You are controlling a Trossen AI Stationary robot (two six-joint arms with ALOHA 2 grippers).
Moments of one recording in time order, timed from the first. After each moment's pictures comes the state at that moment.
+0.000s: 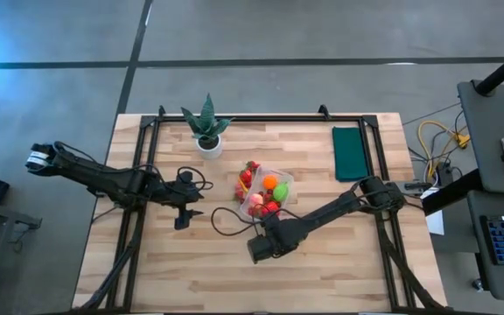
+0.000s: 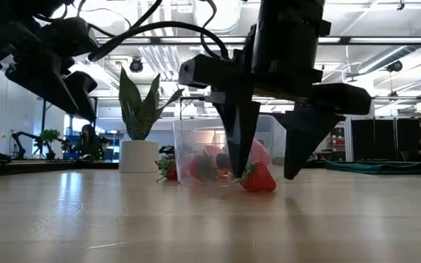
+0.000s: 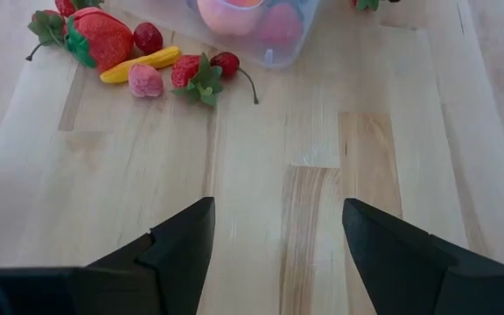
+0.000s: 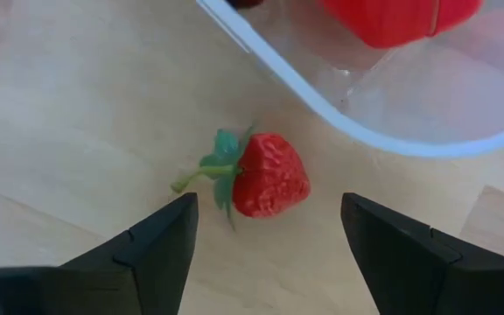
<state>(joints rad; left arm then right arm) -0.20 0.91 0.52 -0.43 -0.14 -0.22 0.39 2.19 1.68 -0.97 0.21 1.57</state>
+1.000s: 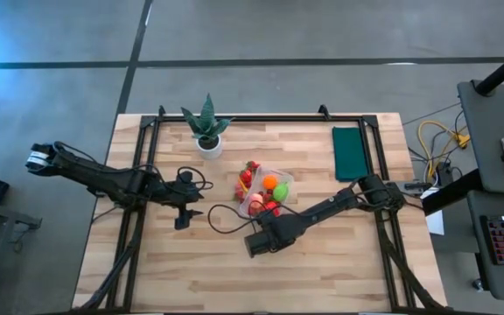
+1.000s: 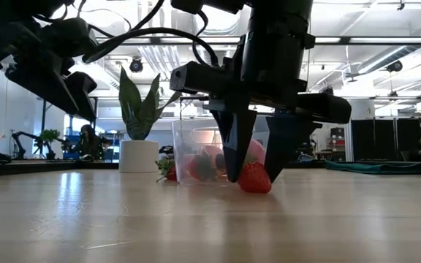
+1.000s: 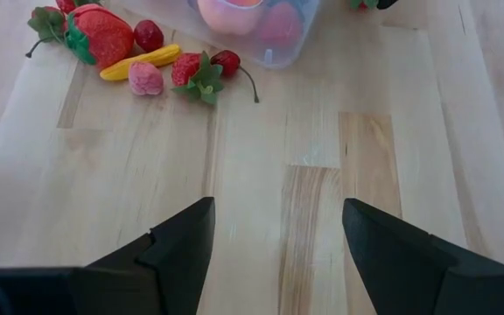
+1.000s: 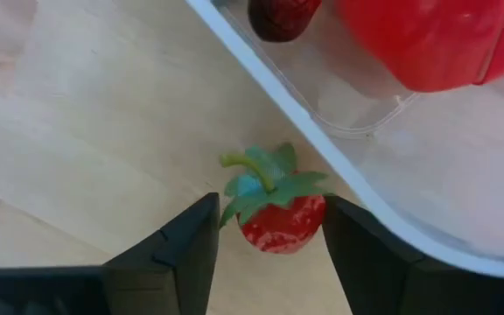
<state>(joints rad) -0.20 0.91 0.52 -0.43 -0.14 -0.23 0.35 2.19 1.67 -0.90 0.19 1.47</state>
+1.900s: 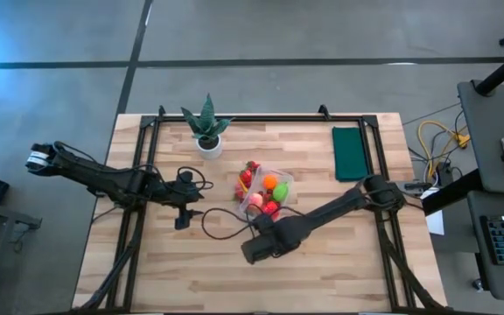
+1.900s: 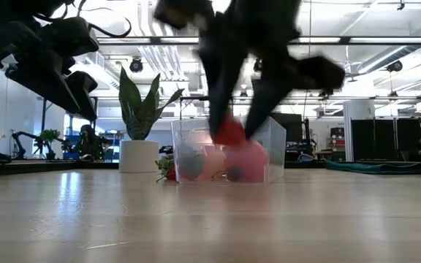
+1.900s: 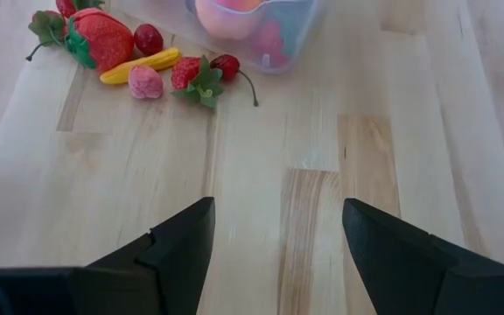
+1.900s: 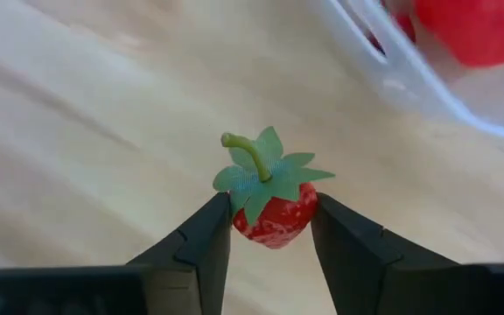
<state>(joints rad) -0.20 0.91 0.52 -0.43 -0.14 -0.23 0.39 2.15 1.76 -0.91 0.20 1.46</state>
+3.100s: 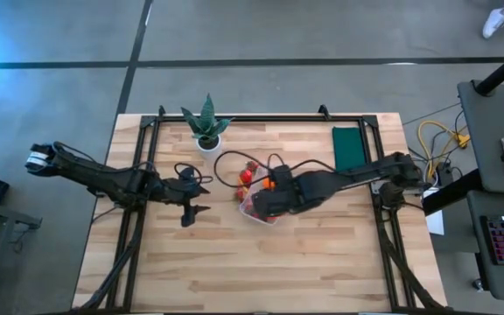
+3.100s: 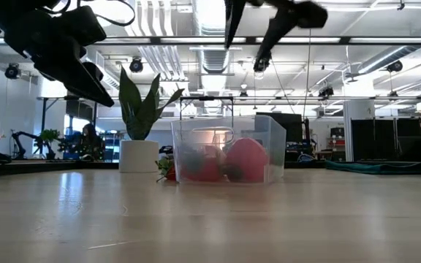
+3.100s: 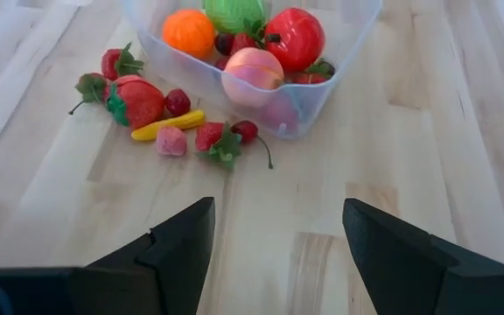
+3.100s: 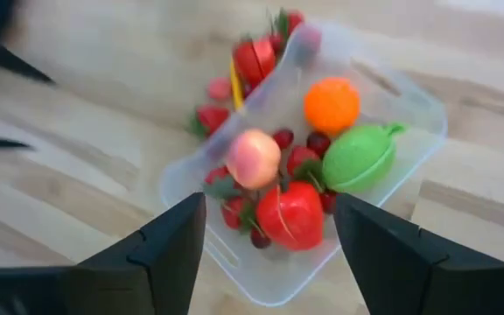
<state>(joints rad) -0.19 0.90 0.52 -0.30 -0.22 -0.25 0.25 1.87 1.80 -1.19 0.45 1.43</state>
